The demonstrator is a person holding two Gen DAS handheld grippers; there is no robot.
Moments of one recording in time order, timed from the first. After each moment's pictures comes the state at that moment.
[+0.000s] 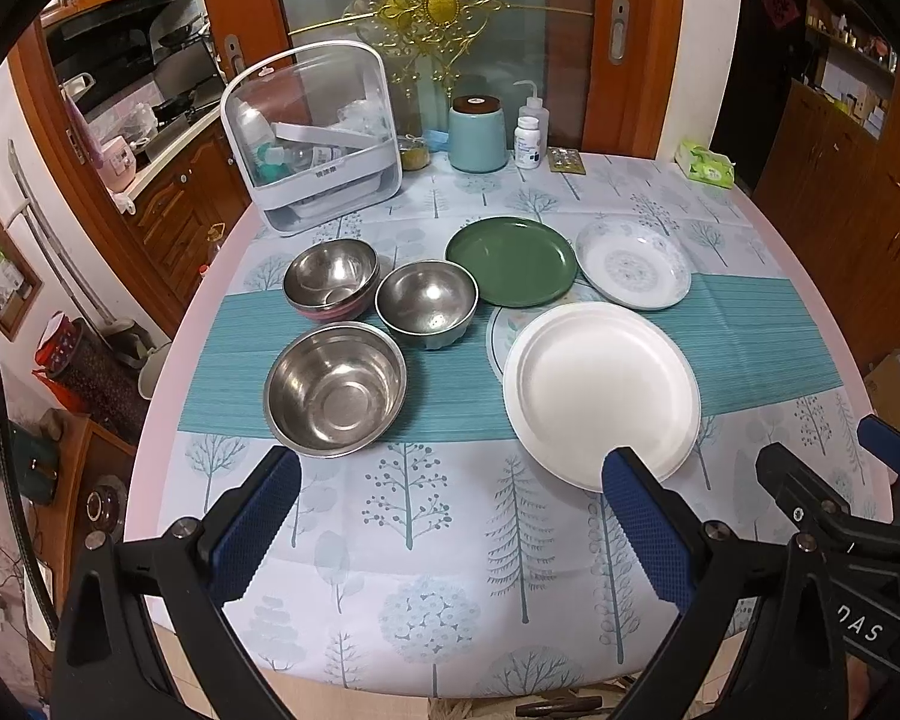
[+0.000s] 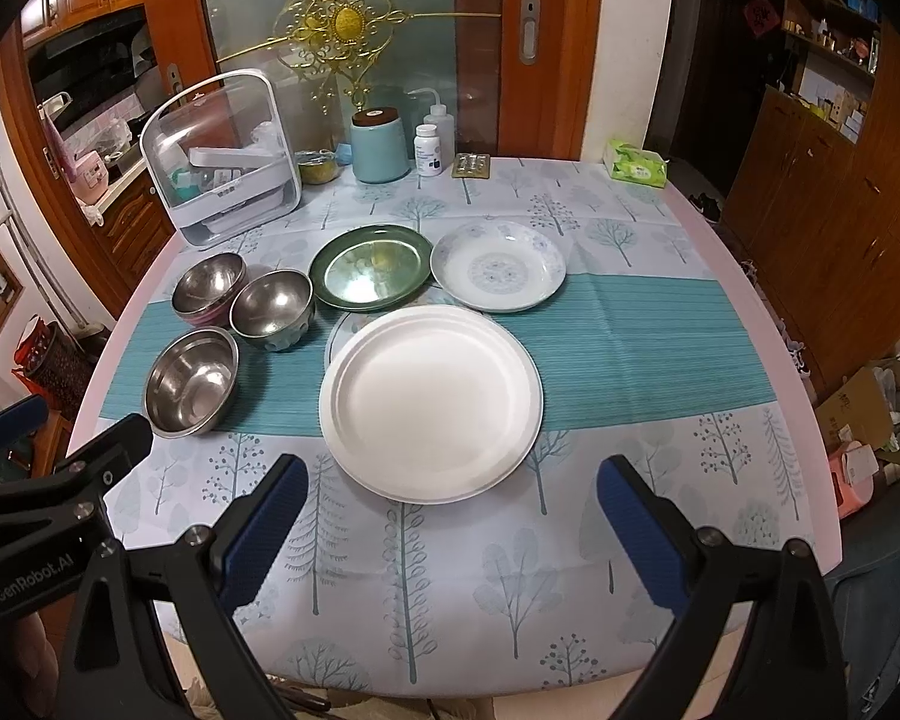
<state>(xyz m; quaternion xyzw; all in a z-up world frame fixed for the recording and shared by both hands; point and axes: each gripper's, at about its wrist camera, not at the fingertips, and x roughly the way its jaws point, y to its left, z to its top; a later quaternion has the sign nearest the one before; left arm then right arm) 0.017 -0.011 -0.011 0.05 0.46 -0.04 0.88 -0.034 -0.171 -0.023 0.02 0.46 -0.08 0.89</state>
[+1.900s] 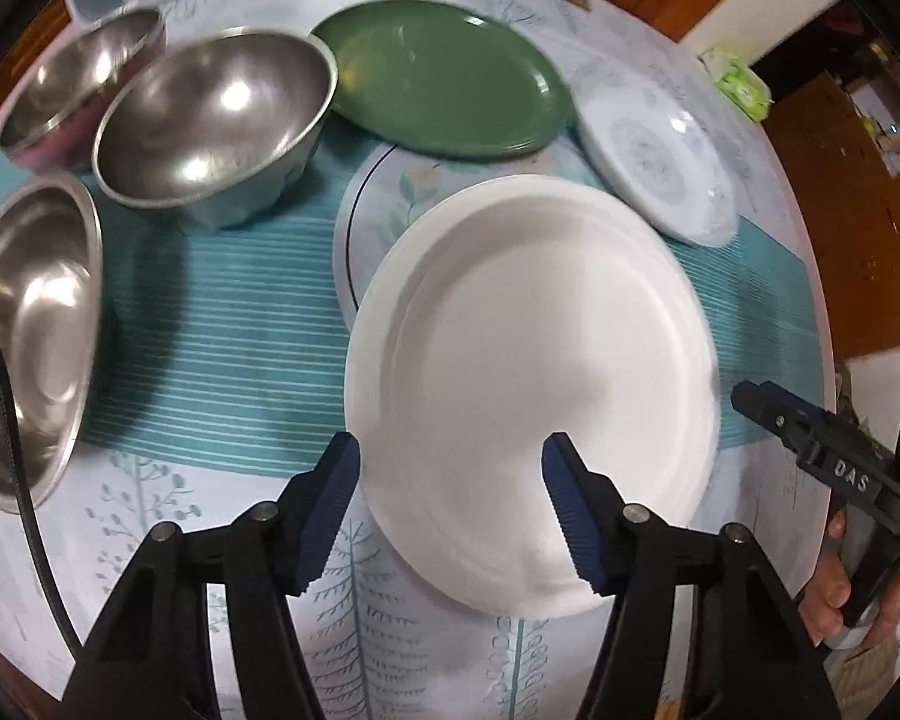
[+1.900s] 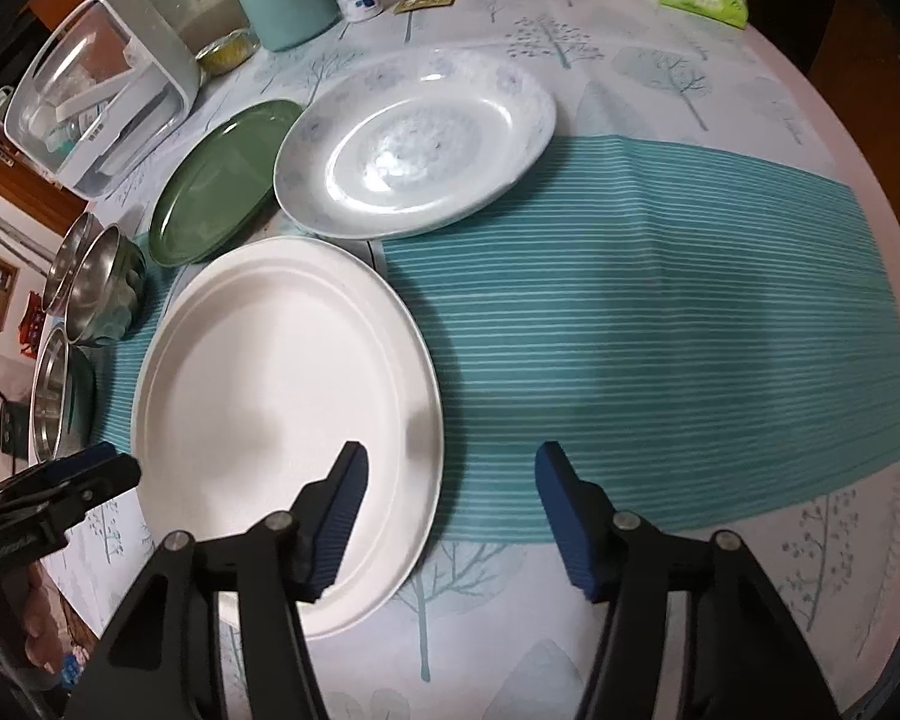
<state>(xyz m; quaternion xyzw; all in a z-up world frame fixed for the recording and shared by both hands) 0.185 -0.068 -0.216 -0.09 0.64 -0.12 0.75 0.134 -0.337 -0.188 0.09 0.61 0.00 0.79</state>
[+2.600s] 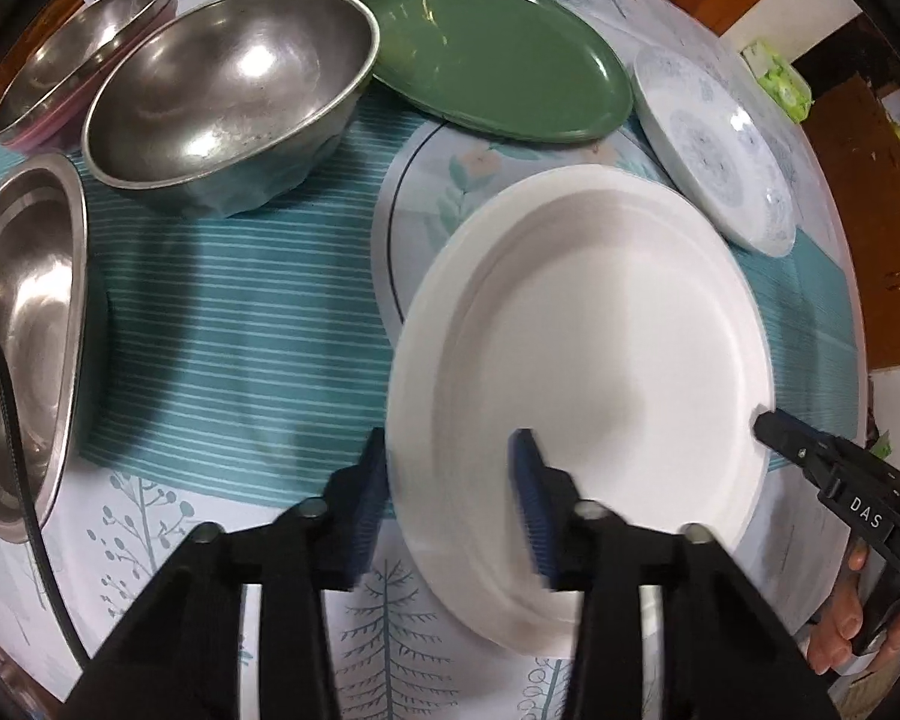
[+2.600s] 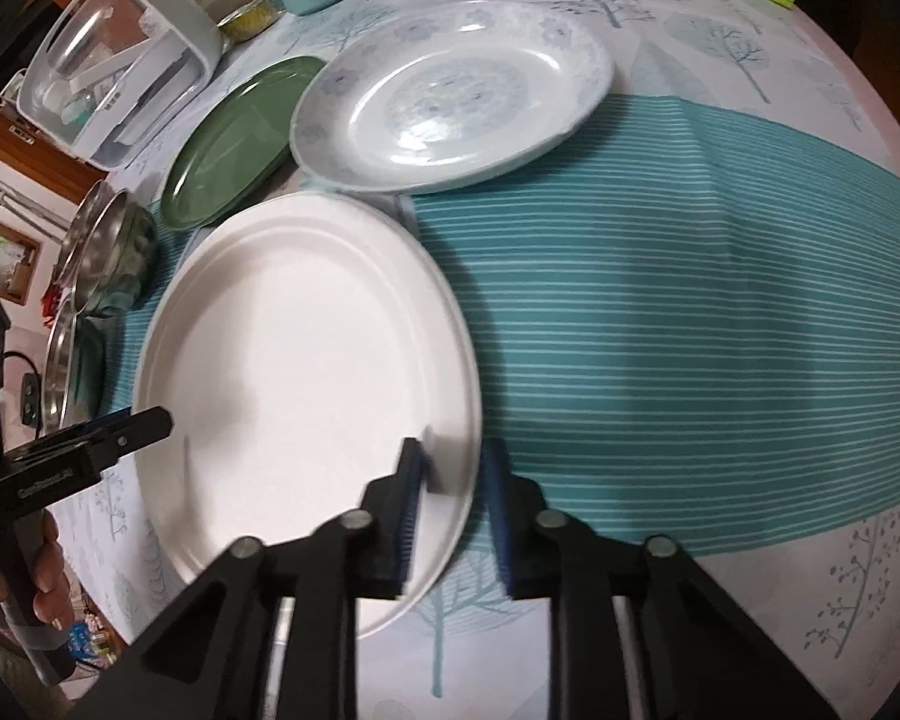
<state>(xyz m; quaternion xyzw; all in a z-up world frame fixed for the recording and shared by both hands) 0.200 -0.061 -0.242 -0.07 0.66 -0.09 0.74 0.137 -0.332 -0.210 0.10 0.63 0.04 0.77</state>
